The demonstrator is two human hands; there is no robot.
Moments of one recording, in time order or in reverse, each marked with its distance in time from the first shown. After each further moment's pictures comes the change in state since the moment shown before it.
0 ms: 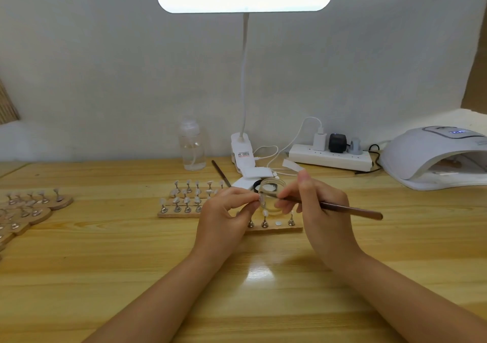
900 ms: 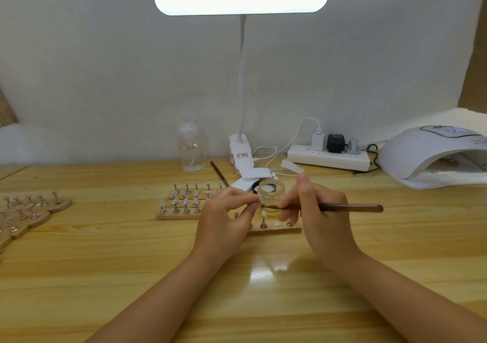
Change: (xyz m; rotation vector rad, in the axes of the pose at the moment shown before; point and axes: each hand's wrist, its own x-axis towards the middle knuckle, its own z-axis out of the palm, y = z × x) left_hand -0.001 0.006 0.000 0.020 -0.008 -0.051; right_hand -0.001 0.002 -0.001 -0.029 -0.008 -0.008
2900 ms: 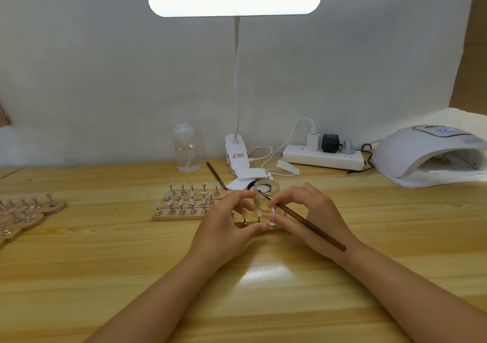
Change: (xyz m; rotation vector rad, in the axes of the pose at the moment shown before) left_hand -0.001 -0.014 0.001 0.096 -0.239 -0.059; right_hand 0.010 0.024 -0.027 -0.560 -0.363 -0.120
